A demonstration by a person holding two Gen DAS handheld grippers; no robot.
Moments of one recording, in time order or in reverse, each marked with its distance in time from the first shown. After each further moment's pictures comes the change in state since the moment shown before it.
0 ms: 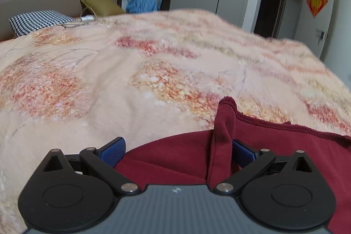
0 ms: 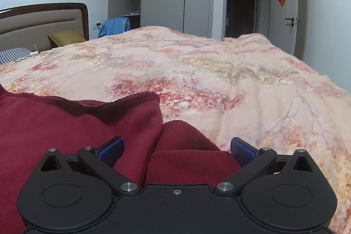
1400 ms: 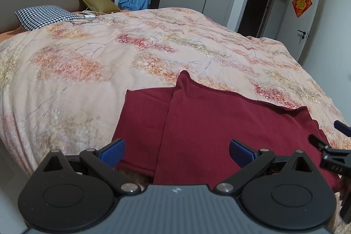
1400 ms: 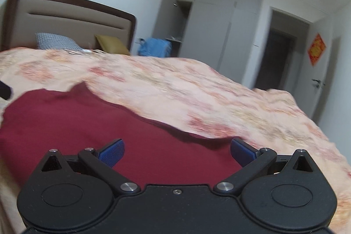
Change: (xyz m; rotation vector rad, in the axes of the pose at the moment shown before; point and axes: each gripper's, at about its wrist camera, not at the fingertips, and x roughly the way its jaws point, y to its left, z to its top) left arm -0.177 -0.018 -0.040 -0.027 0.066 -0.069; right arm -0.130 0.155 -0.013 -0.307 -0.199 0.100
